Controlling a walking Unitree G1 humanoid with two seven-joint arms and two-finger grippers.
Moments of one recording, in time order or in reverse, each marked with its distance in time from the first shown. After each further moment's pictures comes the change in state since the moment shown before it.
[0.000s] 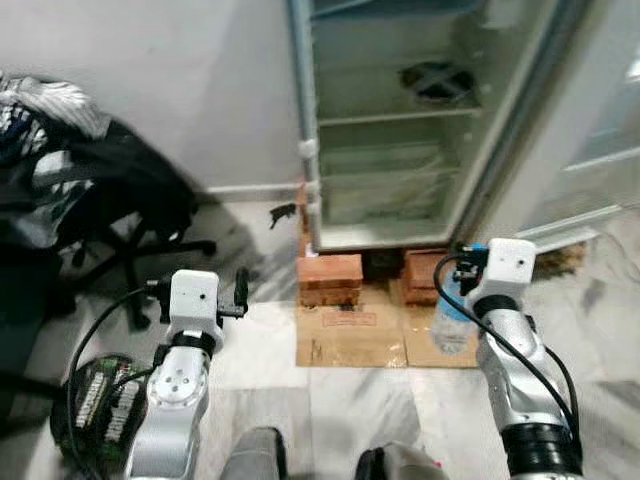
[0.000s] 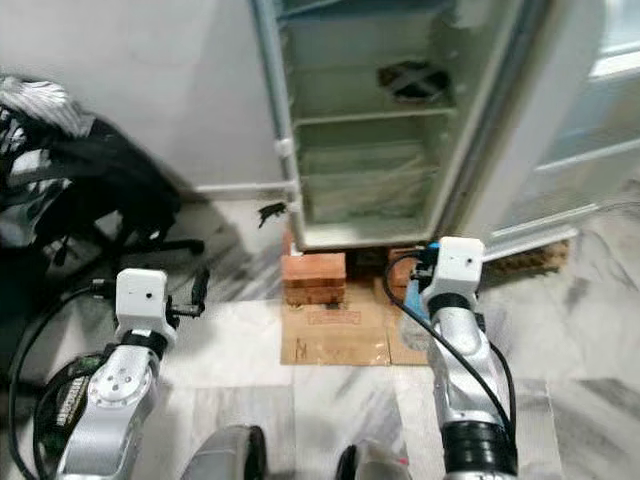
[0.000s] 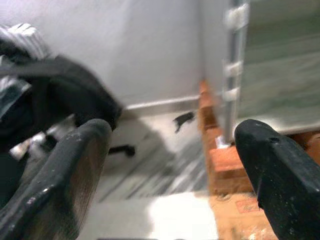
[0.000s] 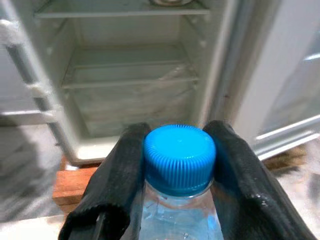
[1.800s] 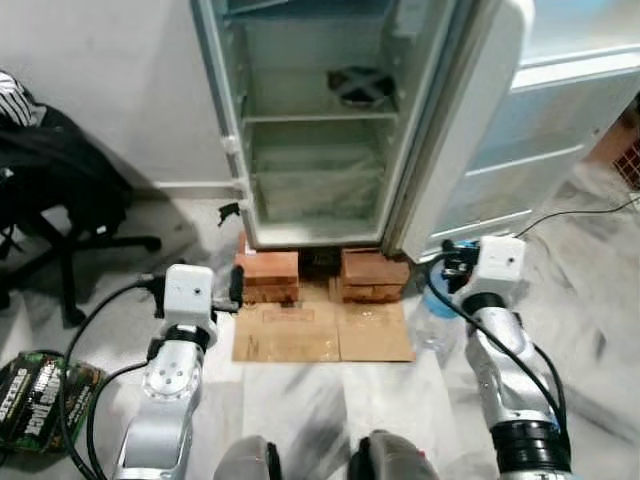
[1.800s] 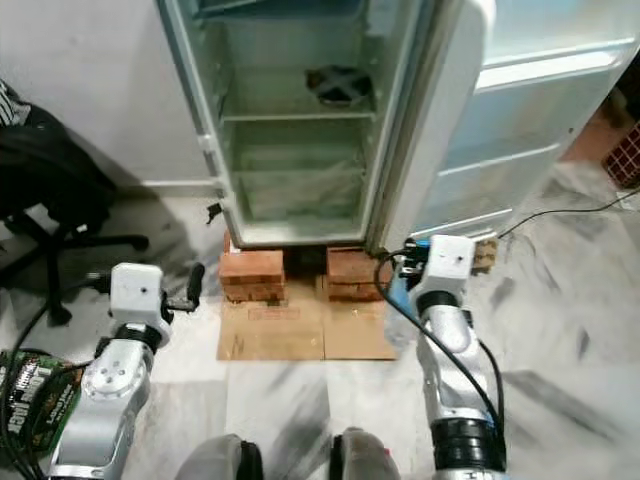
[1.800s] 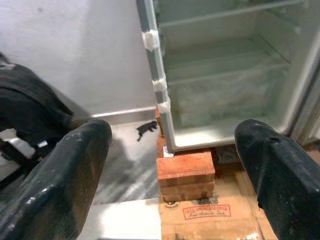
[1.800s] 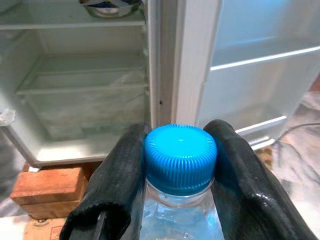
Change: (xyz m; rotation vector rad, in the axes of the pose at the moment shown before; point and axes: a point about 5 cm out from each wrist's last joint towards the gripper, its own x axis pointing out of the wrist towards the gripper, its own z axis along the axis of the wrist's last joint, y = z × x) left arm 0.008 -0.003 0.007 -0.014 -0.028 -0.019; right arm 0.001 0.006 0.003 0.012 -0.004 0.043
